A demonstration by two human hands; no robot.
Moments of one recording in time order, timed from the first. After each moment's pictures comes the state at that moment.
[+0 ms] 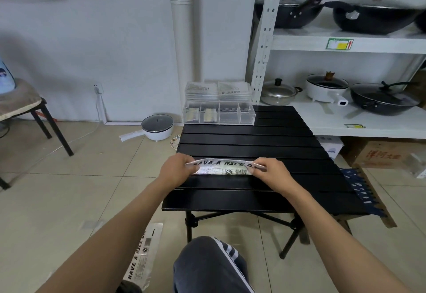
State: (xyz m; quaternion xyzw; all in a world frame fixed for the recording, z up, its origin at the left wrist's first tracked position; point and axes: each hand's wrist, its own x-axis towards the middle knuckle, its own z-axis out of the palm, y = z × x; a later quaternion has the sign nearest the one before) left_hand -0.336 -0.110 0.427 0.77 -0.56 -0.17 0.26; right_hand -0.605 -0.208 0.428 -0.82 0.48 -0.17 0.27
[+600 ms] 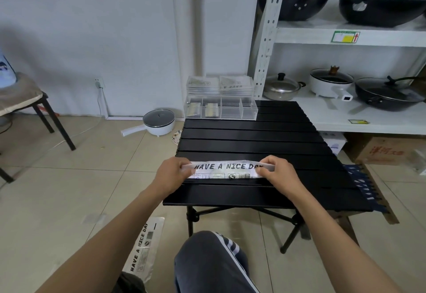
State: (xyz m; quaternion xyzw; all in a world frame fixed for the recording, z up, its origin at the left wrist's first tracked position) left_hand -0.333 -0.083 0.416 0.76 -0.57 -0.17 0.27; right_hand -0.617 -0.197 0.418 -0.76 0.52 -0.23 0.31
